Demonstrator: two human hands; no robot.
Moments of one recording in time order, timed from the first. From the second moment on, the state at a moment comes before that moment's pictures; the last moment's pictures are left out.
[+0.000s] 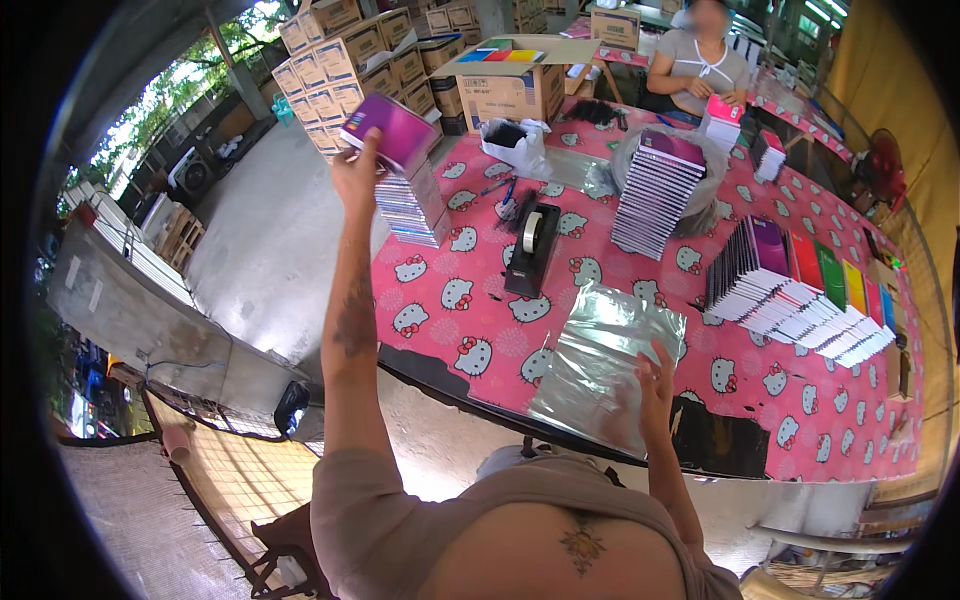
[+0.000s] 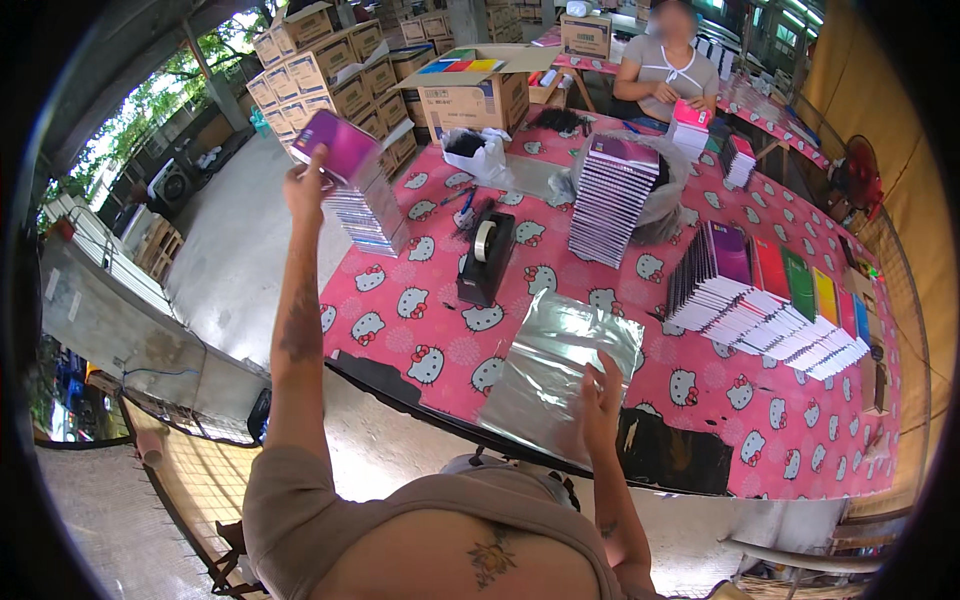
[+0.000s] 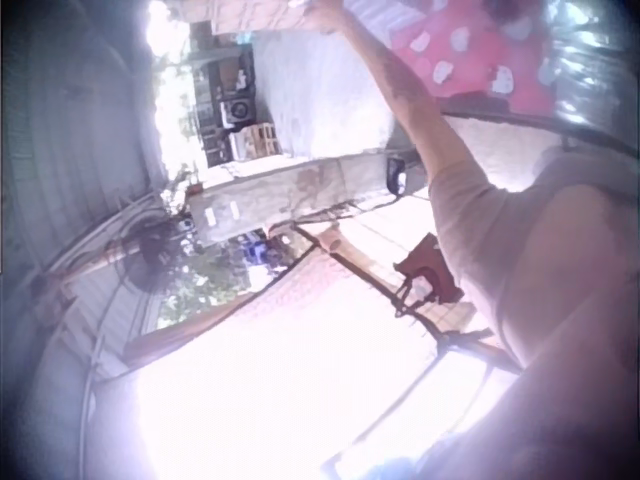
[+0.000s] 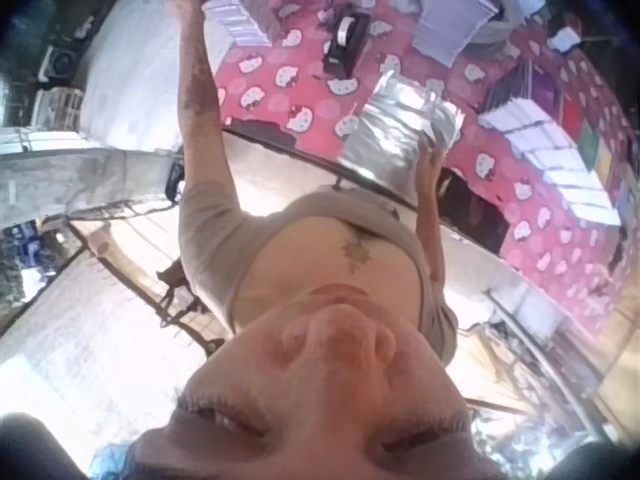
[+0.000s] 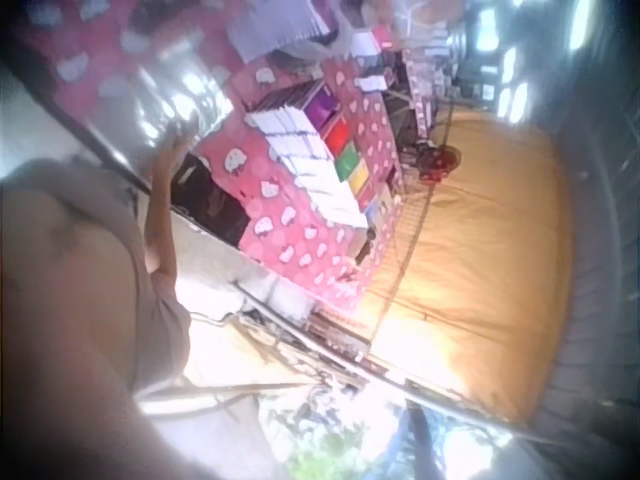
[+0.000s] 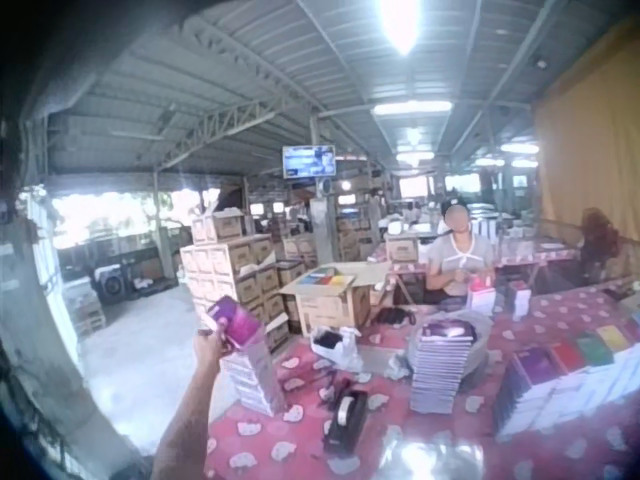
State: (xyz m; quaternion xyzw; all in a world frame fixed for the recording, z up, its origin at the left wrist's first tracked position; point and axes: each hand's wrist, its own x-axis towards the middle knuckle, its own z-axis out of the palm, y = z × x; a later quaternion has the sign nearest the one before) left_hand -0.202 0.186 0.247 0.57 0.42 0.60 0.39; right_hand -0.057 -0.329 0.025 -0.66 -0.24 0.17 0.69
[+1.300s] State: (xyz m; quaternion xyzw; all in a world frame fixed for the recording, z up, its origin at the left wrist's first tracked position) left_hand 0.045 -0.258 0.167 0.84 -0.01 0.44 0.32; right_hand 0.201 -0.700 0.064 -0.87 -0.16 -0.25 0.39
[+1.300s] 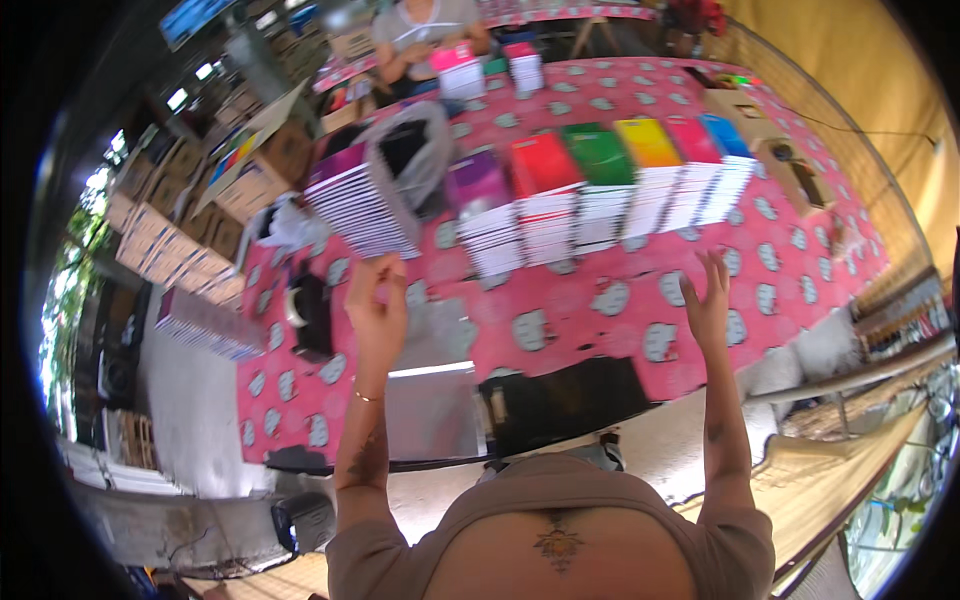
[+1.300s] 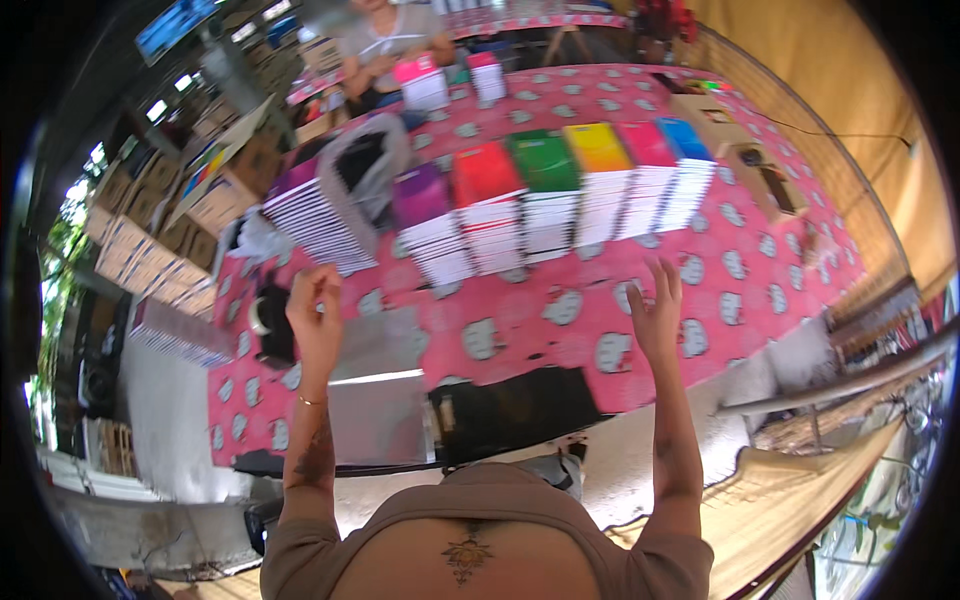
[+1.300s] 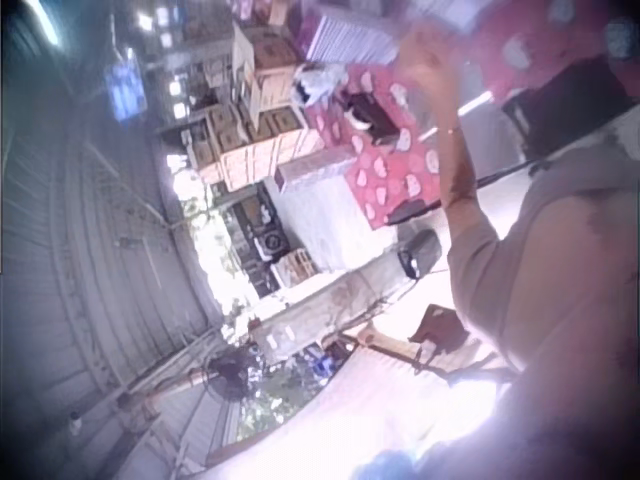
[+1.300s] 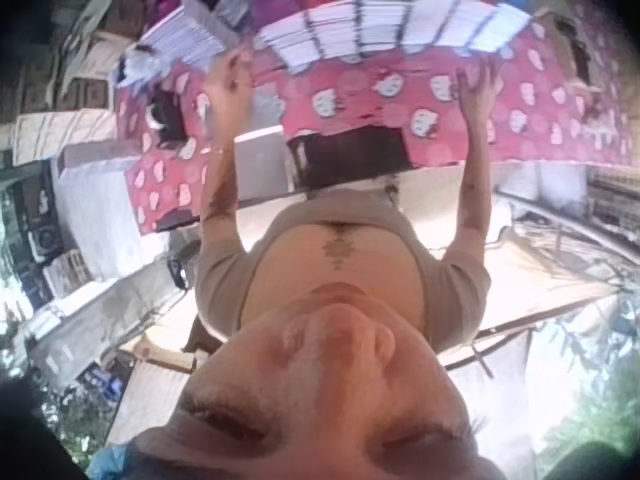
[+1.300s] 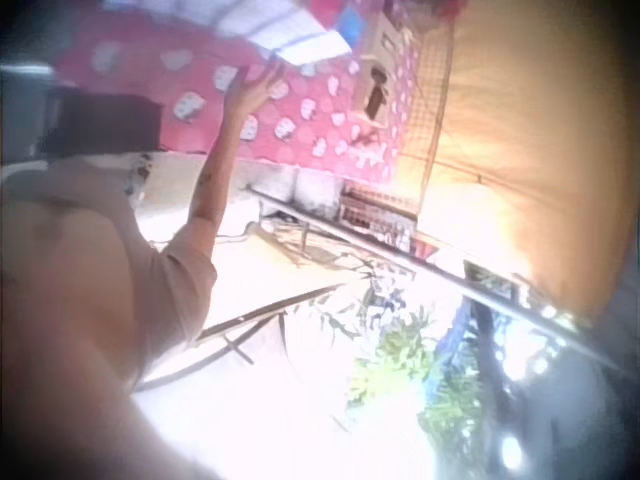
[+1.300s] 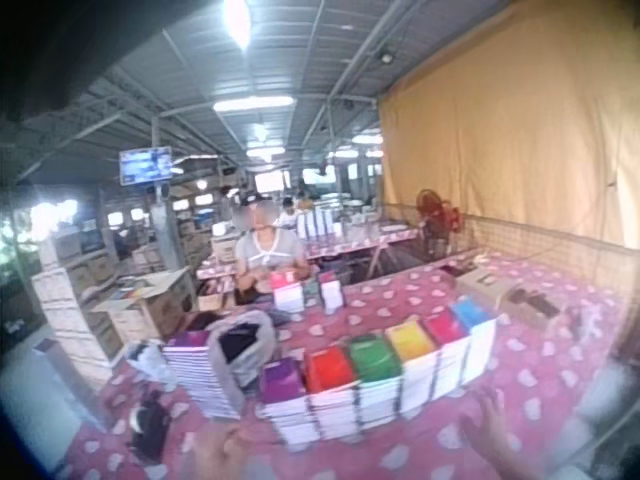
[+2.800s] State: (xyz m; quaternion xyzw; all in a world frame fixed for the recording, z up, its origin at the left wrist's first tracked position) left_hand 0.221 -0.588 0.045 0.94 0.01 0.26 0.21; right_hand 0.322 -0.689 0.125 -0.78 -0.40 -0.30 0.37
